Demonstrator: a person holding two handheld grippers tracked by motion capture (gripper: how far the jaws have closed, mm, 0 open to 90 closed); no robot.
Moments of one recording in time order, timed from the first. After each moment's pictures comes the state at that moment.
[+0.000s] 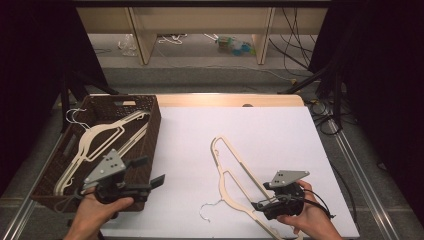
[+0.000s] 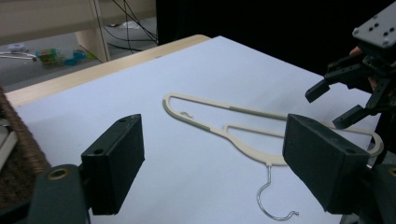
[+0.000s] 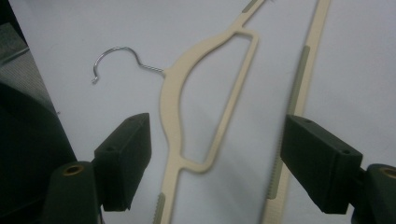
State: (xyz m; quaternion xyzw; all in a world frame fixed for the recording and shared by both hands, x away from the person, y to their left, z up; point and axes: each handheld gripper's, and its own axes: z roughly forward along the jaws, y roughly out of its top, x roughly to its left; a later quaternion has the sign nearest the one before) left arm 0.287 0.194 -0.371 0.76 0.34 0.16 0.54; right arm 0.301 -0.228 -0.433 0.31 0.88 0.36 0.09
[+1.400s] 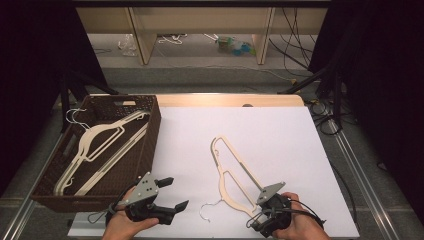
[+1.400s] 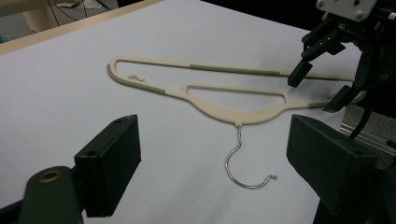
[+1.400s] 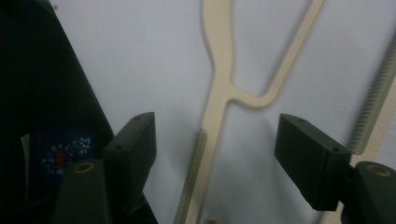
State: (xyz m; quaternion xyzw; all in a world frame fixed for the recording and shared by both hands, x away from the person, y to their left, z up) left arm 0.276 0.157 -0.429 0.80 0.29 0.13 0.52; right arm 0.287 -0.208 -0.461 0.27 0.94 0.21 0.03
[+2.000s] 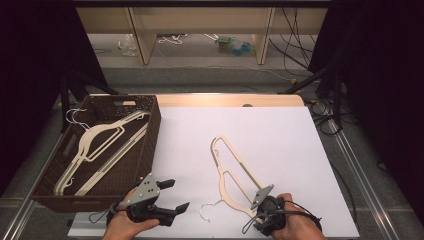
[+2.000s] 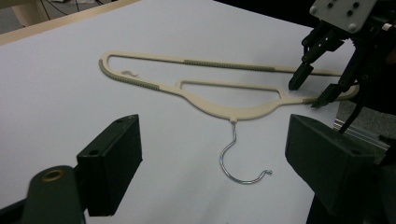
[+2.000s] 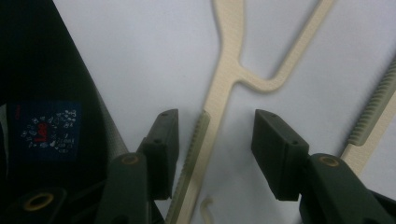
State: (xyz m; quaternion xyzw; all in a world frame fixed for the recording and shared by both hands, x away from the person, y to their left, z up) left arm 0.276 0.156 -0.432 0.80 0.28 0.12 0.52; right arm 0.286 -0.195 -0.460 0.24 0.96 0.13 0.04
